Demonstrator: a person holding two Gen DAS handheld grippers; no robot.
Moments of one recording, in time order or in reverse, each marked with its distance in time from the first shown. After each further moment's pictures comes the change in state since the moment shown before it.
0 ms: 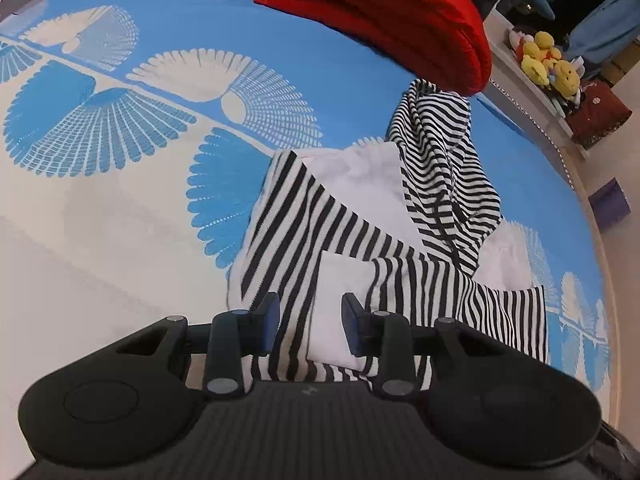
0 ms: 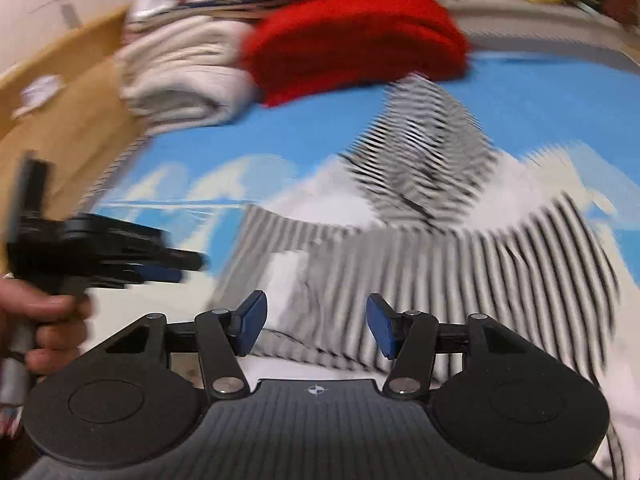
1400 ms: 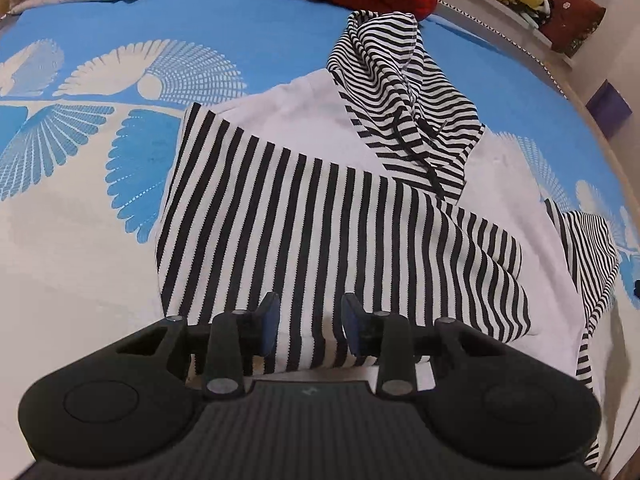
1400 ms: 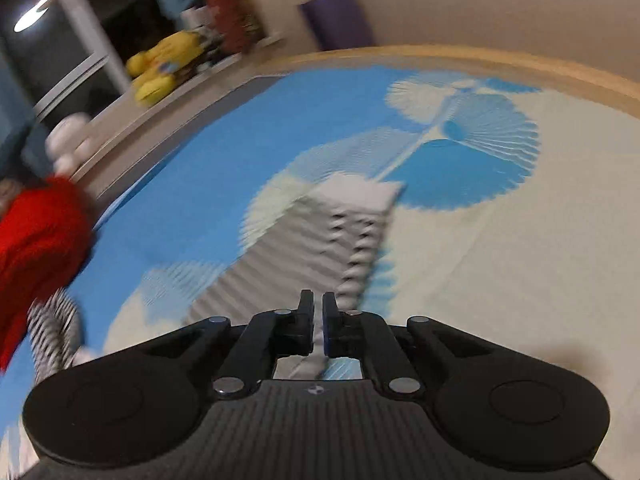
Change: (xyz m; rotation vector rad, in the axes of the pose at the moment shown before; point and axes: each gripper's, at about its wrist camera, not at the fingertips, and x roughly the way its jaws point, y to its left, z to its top) left arm 0.052 -0.070 -0.044 0.235 0.052 0.070; right arm -0.094 -0.382 -0.012 0.691 -0.380 -0.529
